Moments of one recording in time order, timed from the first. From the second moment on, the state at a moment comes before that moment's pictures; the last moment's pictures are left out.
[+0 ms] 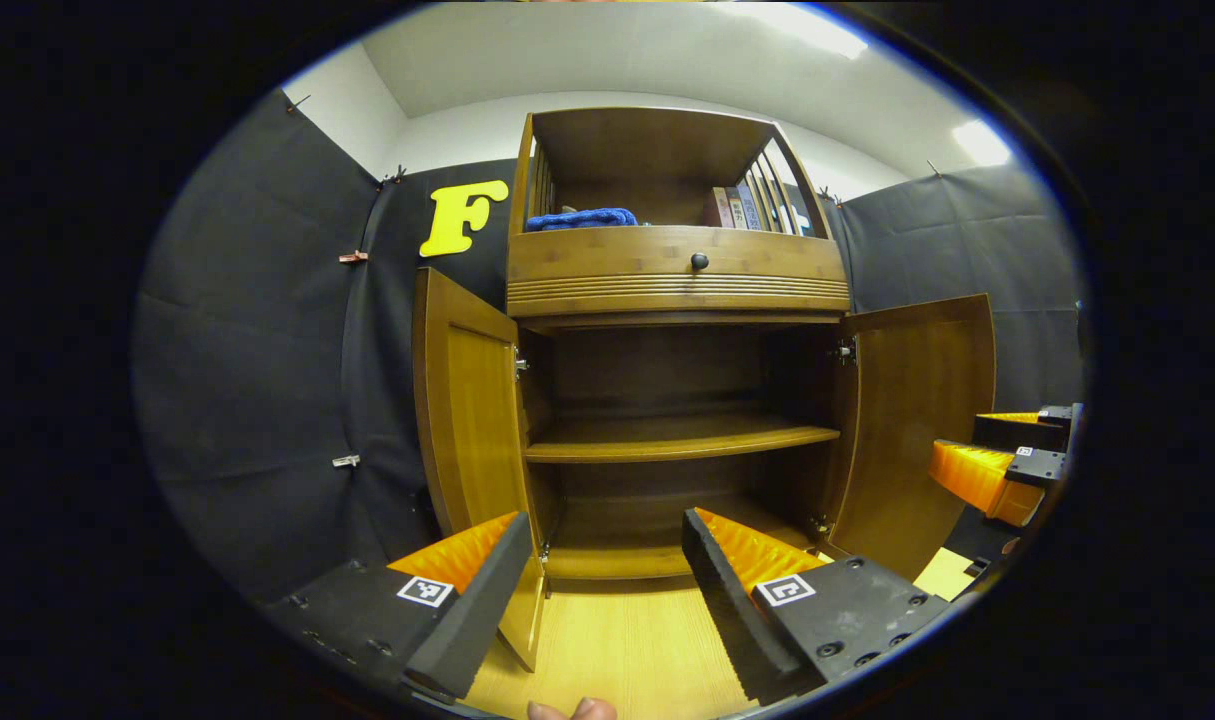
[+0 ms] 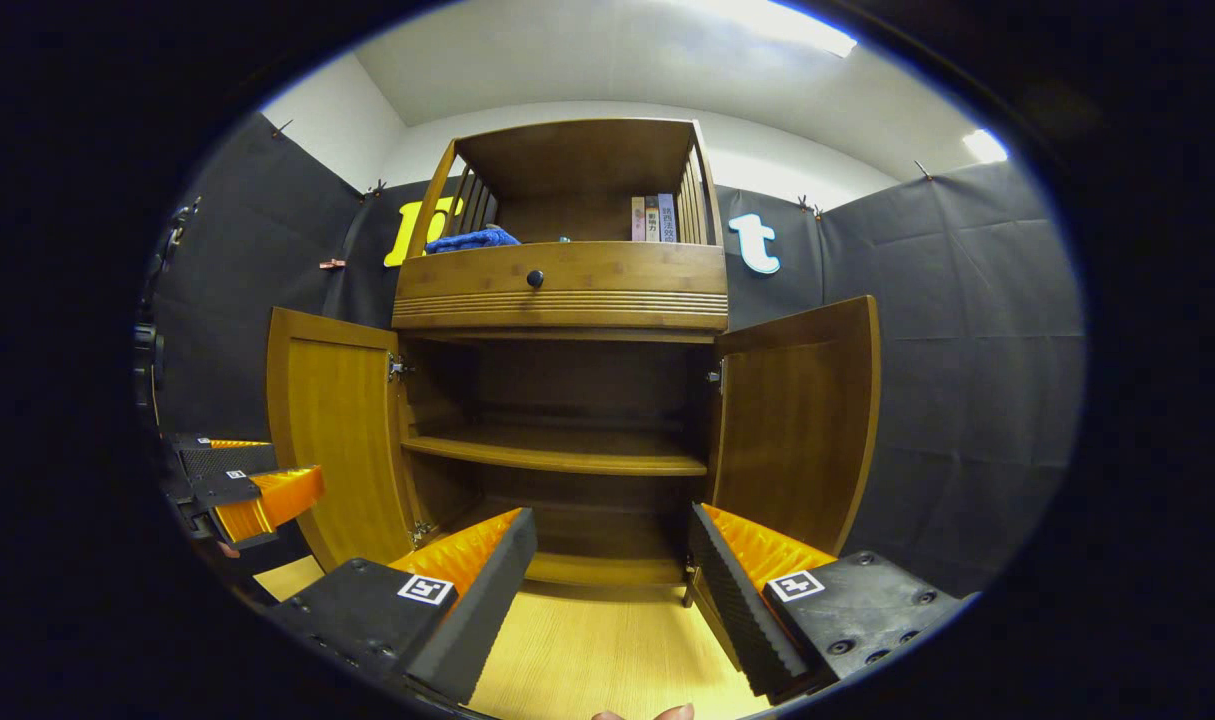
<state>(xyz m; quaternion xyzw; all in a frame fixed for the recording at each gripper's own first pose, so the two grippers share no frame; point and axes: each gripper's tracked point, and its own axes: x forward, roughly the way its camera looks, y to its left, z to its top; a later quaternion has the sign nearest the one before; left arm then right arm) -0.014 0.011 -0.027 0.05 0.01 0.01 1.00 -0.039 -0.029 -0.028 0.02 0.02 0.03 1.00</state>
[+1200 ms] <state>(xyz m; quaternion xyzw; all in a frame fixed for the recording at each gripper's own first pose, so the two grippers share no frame) -0.005 0.008 -0.028 0.05 0.02 0.01 1.00 -0.032 -0.030 -0.029 0.02 0.02 0.03 1.00</state>
